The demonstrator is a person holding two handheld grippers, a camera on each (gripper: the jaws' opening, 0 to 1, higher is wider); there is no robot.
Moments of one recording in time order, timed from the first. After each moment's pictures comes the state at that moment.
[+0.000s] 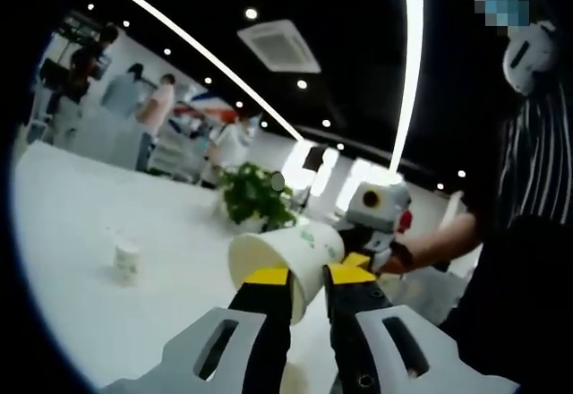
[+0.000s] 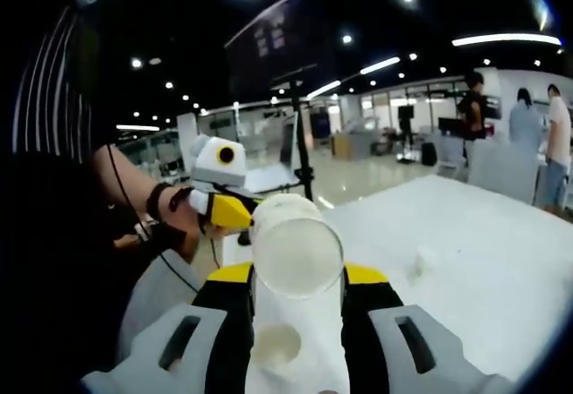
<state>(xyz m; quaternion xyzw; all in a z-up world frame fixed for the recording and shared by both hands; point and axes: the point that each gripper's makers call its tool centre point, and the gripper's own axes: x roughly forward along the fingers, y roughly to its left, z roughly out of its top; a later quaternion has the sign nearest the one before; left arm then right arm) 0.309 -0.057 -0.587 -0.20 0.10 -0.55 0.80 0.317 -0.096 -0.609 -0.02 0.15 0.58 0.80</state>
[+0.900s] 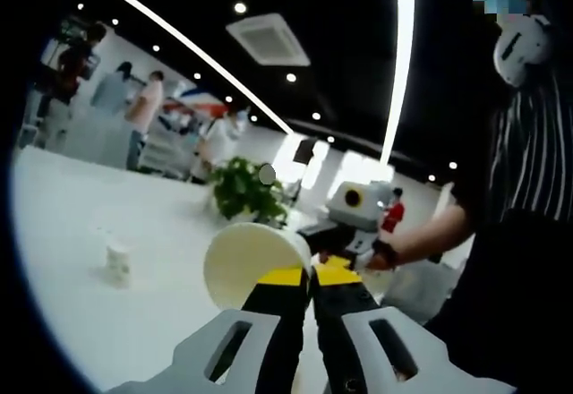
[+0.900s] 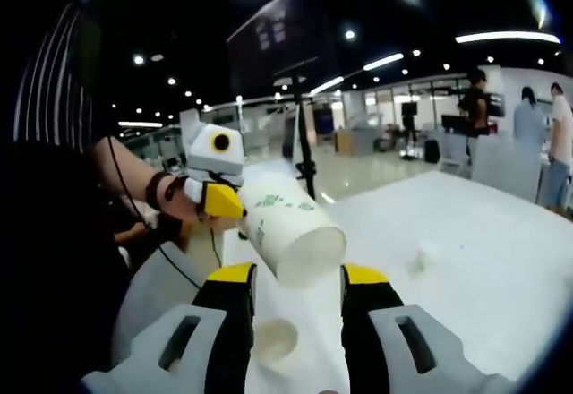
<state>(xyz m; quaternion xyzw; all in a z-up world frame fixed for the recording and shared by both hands) 0.301 -0.064 -0.586 -0.18 0.11 -0.57 0.79 0.320 -0.098 -0.620 -0.03 0.15 0.59 0.80</state>
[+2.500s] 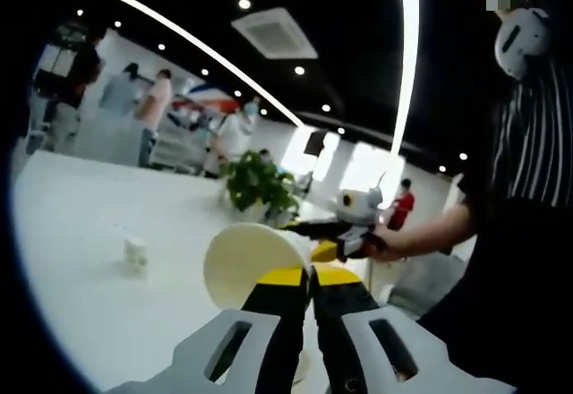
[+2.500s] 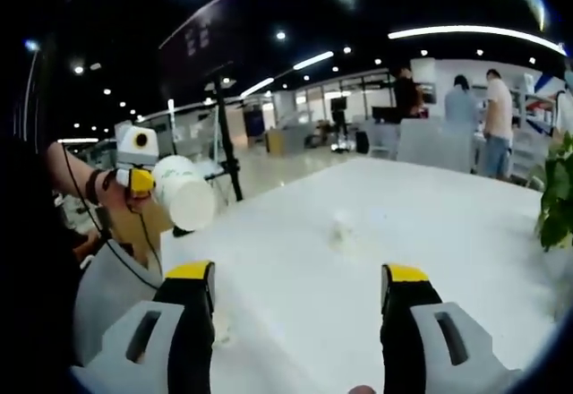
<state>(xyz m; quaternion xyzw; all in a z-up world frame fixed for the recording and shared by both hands) 0.295 -0.043 -0.597 -0.16 0.13 -0.55 0.81 0.372 -0.194 -0.655 -0.01 0.17 0.43 0.89</state>
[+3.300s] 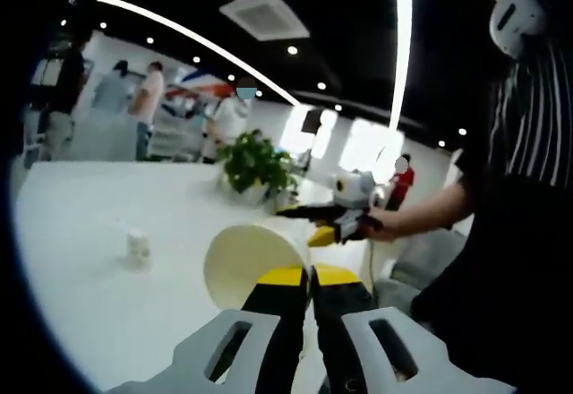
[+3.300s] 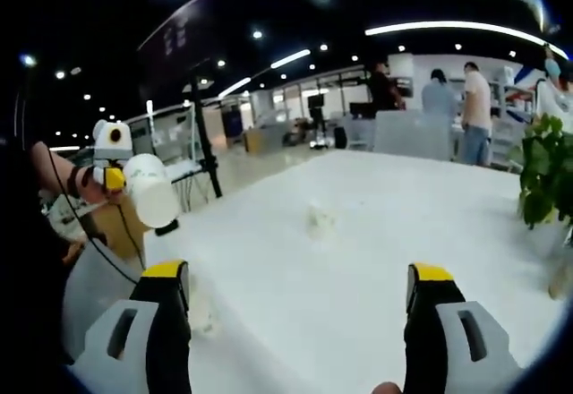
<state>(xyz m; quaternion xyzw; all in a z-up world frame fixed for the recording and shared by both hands) 0.277 -0.044 -0.607 -0.10 0.16 -0.57 0.80 0.374 -0.220 -0.676 0.00 0.19 0.39 0.90</state>
